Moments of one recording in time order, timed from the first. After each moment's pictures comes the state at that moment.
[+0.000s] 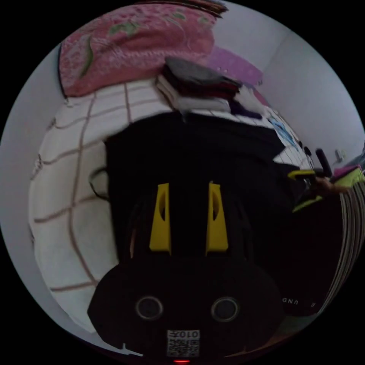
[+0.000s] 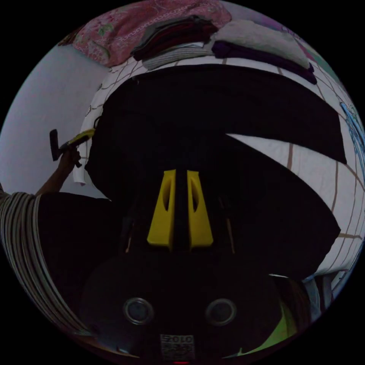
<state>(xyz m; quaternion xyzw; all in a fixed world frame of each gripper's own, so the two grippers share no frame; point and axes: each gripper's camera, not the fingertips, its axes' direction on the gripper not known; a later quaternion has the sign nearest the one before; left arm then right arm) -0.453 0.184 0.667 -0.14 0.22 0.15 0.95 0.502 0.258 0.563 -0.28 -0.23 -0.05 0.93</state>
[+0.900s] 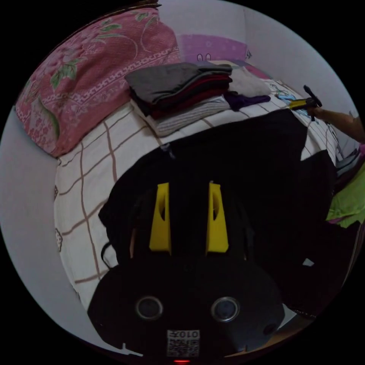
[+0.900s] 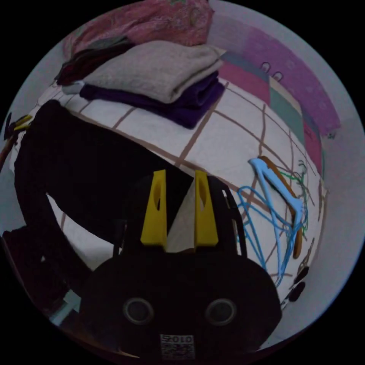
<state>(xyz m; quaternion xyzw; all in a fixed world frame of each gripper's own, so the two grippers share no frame) -0.294 0.088 0.674 -0.07 0.10 0.27 0.95 0.761 0.072 0.685 -0.18 -0.01 -0.23 0.96</state>
